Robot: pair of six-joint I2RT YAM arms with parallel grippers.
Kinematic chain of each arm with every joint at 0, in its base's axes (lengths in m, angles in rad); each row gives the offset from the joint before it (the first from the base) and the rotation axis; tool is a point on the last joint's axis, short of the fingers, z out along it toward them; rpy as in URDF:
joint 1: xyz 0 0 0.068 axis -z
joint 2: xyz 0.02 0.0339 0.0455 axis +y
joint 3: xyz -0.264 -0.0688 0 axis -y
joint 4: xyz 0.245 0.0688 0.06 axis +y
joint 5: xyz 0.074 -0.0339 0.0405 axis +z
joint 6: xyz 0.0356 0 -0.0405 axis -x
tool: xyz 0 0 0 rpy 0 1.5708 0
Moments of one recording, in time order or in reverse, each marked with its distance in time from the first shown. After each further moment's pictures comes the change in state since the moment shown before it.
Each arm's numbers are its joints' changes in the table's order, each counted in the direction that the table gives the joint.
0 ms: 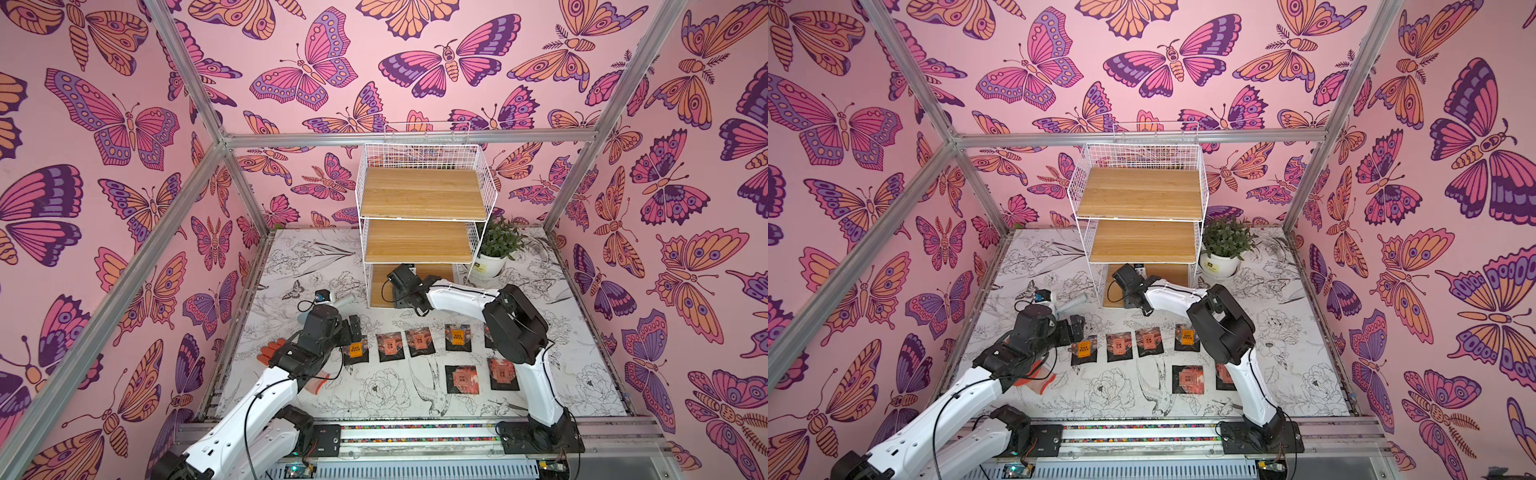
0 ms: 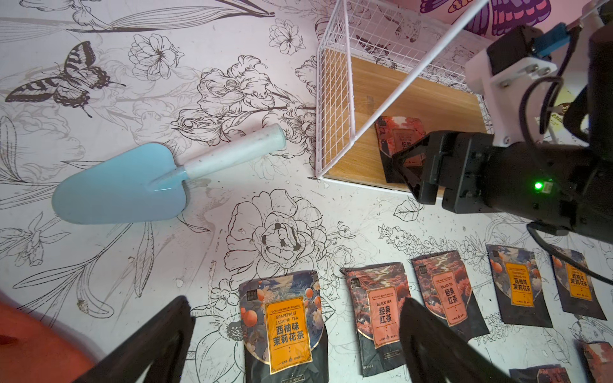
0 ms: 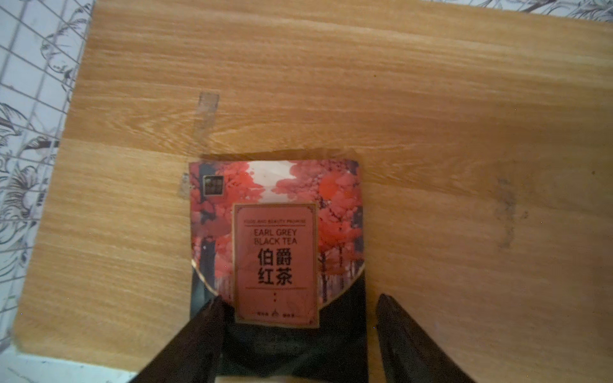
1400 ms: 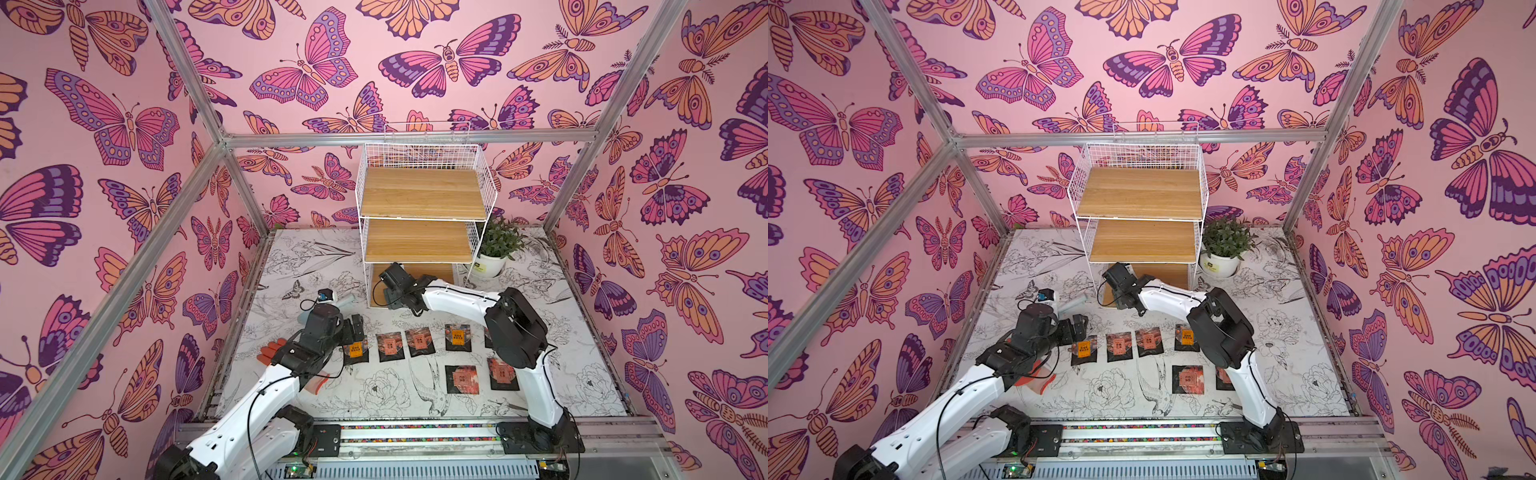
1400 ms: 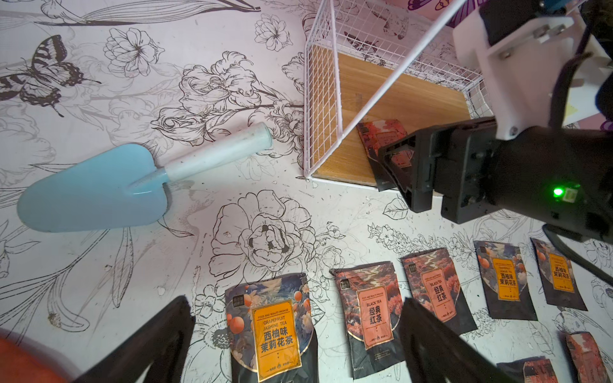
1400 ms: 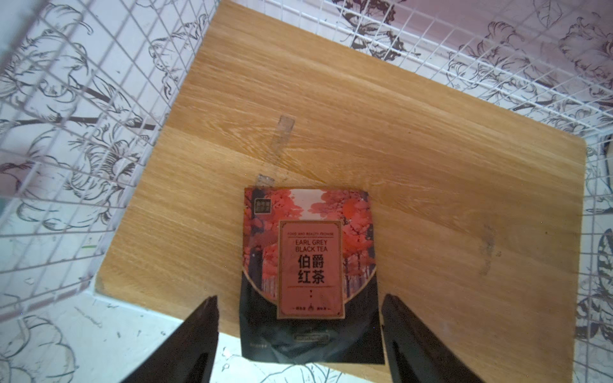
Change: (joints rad) left arm 0.000 0.026 -0.005 -0.042 -0.037 0.000; right arm -0.054 -0.015 0.073 0.035 -0.039 0.176
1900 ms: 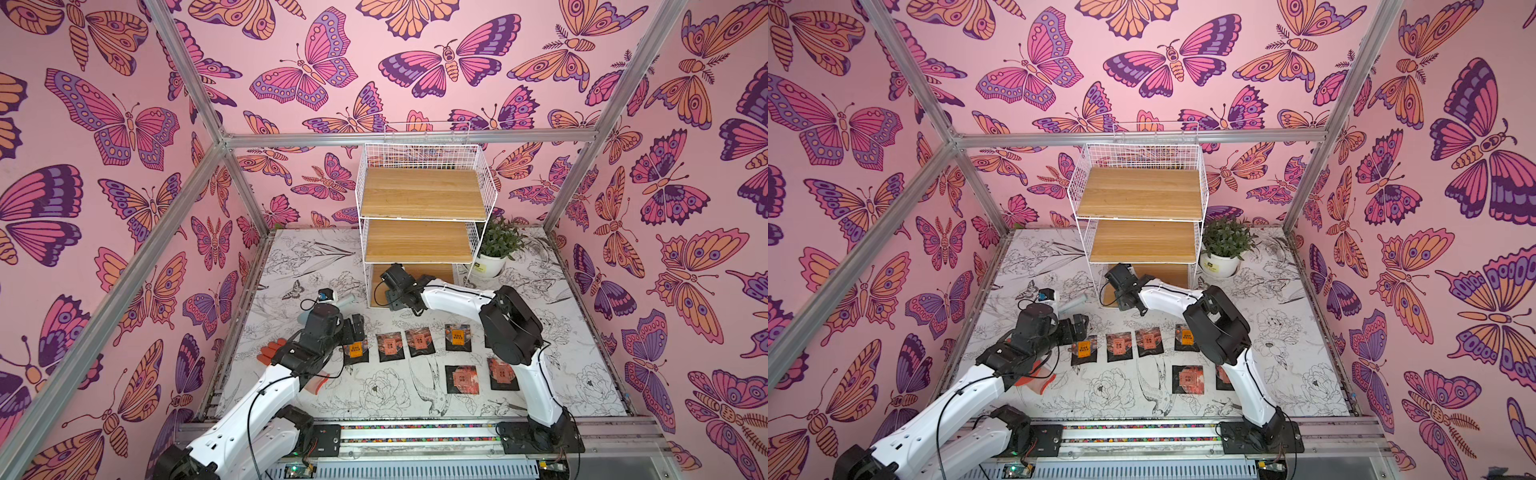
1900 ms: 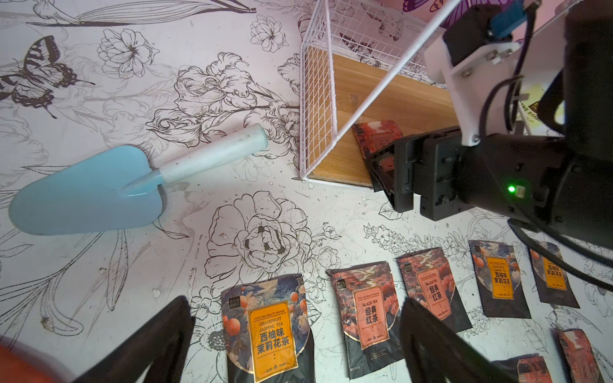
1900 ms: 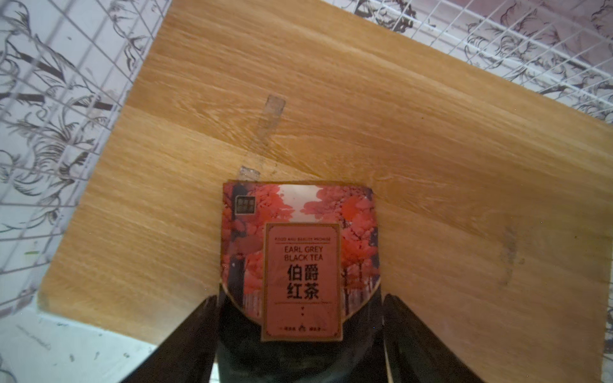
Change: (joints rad) left arm 0.000 0.000 0.000 -0.007 -0.012 0.000; right arm 0.022 0.047 0.003 -0.001 0.023 0.010
